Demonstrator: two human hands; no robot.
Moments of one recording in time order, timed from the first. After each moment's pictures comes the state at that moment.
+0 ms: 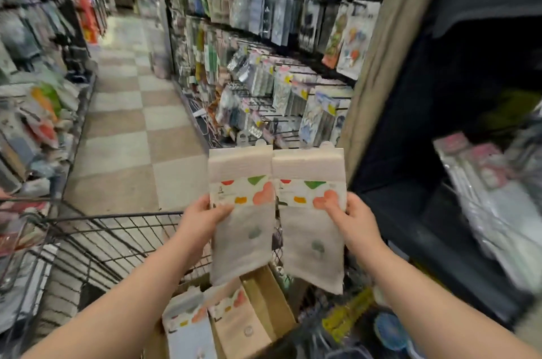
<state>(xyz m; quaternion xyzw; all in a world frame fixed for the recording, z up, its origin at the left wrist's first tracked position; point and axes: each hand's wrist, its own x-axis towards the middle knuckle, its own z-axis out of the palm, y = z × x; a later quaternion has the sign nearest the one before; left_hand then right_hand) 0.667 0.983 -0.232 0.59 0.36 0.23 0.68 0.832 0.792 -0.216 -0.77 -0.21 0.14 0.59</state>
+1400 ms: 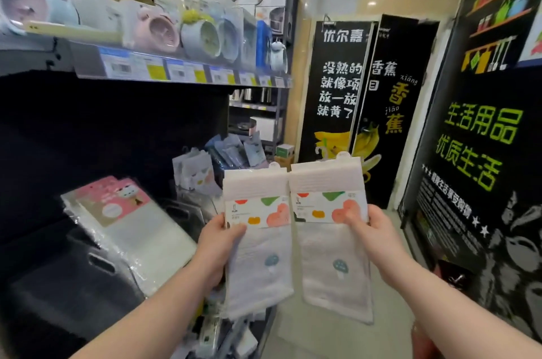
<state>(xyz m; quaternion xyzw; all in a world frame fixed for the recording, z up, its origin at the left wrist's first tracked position) 0.972 0.418 -0.151 0.64 0.04 0.07 0.76 0.949 0.165 -0.113 -0.77 0.05 -0.18 0.61</state>
